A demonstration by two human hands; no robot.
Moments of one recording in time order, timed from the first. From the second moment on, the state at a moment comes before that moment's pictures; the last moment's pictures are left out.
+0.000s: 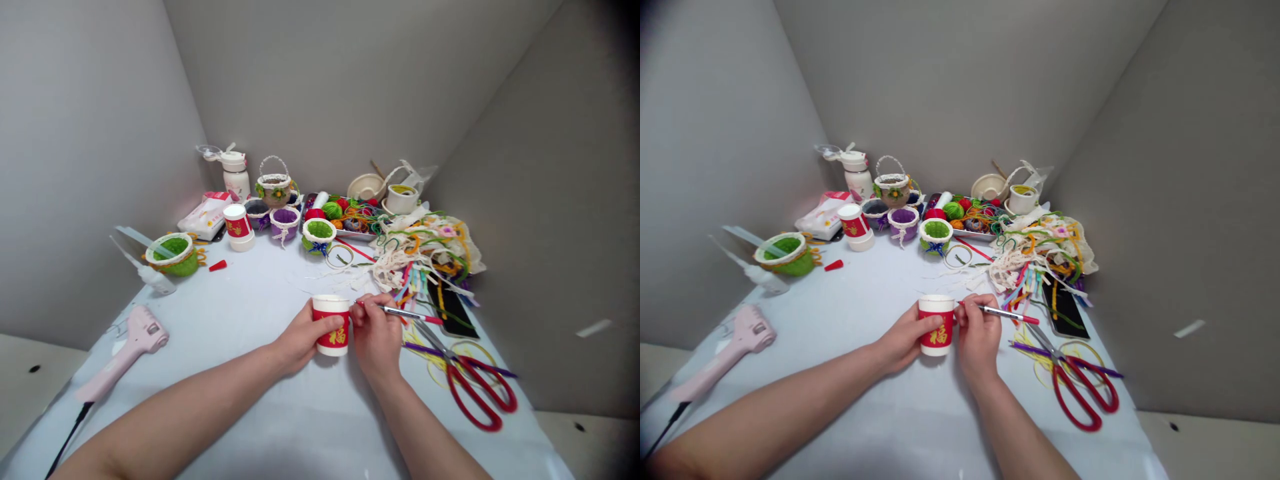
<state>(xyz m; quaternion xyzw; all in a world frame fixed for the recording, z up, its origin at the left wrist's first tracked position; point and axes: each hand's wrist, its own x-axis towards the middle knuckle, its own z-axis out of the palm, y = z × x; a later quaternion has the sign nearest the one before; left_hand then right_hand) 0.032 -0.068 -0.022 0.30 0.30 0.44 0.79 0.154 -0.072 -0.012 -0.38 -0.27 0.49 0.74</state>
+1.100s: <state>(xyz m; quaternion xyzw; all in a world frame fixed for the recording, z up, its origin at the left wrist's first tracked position) 0.029 -0.068 -0.026 0.41 0.40 0.45 0.68 0.158 -0.082 -0.022 -0.39 -0.41 0.43 0.71</state>
